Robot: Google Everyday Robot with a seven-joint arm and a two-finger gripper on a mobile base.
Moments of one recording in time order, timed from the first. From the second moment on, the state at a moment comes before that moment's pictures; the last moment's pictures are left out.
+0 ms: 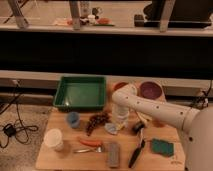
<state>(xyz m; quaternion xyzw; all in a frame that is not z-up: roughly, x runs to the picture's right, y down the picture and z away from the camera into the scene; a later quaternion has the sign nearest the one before) 0.073 0.215 0.846 -0.38 -0.14 -0.19 0.90</state>
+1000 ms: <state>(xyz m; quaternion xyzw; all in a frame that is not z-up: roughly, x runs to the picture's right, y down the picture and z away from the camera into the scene) 0.071 0.159 0.766 -0.28 -0.24 -0.14 0.92</state>
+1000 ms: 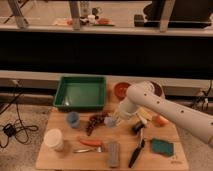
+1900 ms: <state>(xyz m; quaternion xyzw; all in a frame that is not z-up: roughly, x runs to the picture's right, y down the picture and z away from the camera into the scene) 0.078 0.141 0.751 -0.26 -0.26 -0.12 0.92</state>
